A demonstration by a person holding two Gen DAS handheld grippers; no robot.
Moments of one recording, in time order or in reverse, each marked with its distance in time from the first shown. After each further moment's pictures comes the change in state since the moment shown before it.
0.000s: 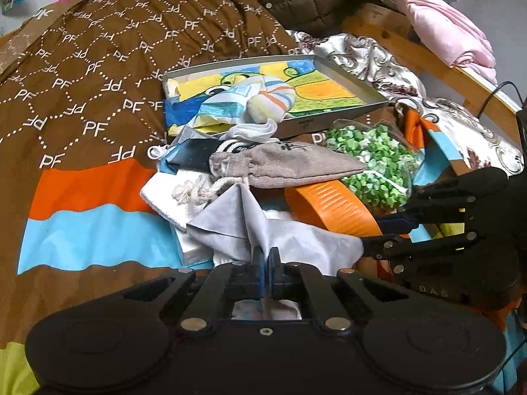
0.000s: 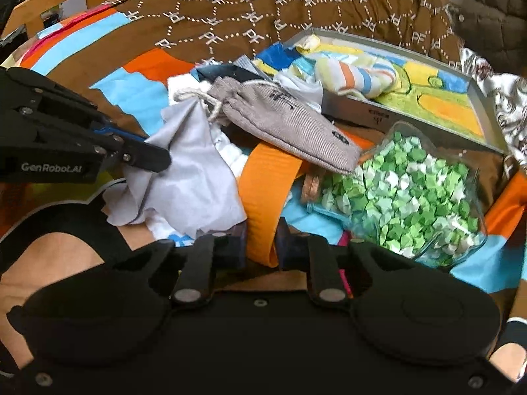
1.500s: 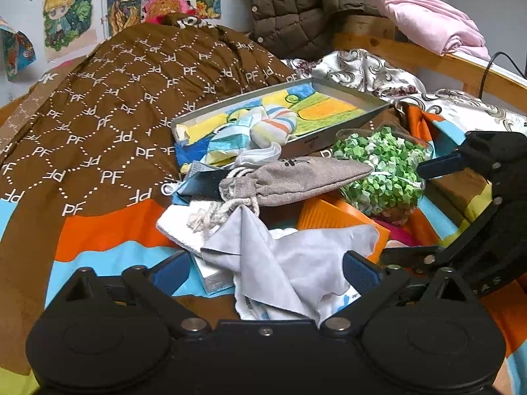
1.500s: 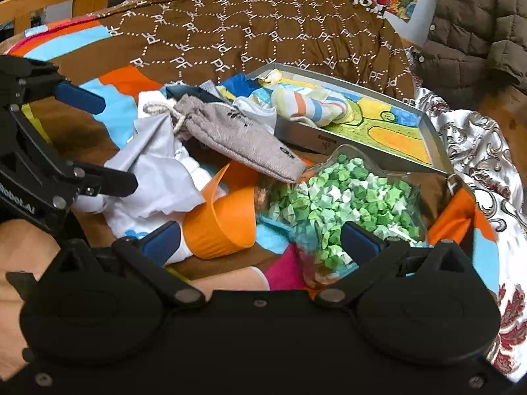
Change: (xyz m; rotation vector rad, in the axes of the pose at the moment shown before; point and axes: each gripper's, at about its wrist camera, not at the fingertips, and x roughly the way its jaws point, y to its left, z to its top) left arm 0.000 -0.016 -0.019 0.165 -0.141 0.124; right arm -0.018 -0.010 -0.029 -0.047 -0.127 -0.161
